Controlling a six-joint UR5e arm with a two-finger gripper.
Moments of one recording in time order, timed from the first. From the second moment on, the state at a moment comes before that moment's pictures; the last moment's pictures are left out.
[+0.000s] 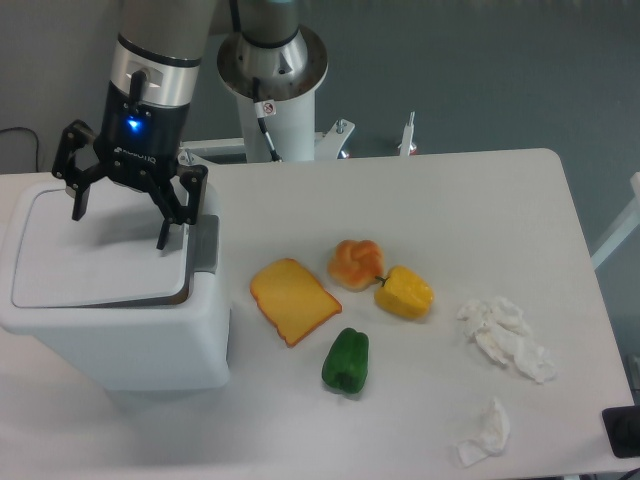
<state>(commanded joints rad) 2.21 -1.62 -1.60 -1.04 1.14 0.29</state>
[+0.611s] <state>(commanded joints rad) 2.21 -1.63 -1.61 -1.04 1.15 0.29</state>
